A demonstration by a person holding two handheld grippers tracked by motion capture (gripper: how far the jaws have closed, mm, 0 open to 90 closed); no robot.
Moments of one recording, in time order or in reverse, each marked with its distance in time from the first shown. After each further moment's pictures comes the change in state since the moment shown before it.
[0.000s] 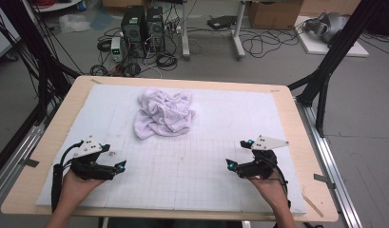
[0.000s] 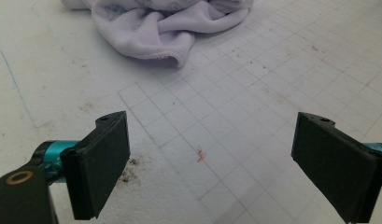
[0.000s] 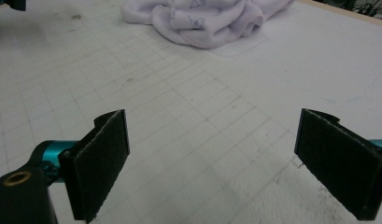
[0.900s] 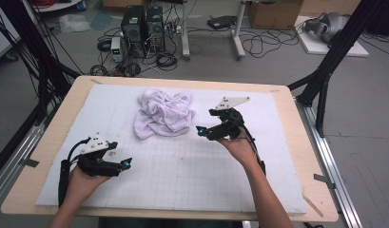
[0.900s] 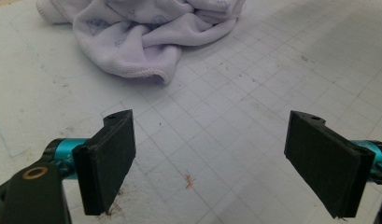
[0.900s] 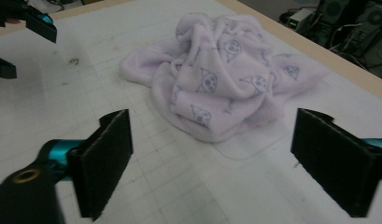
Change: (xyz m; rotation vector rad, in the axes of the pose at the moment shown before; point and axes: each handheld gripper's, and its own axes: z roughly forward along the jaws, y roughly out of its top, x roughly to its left) left arm -0.004 0.010 0.011 -0.011 -0.032 0.022; right arm -0.012 0.110 0.087 0.036 0.096 -0.093
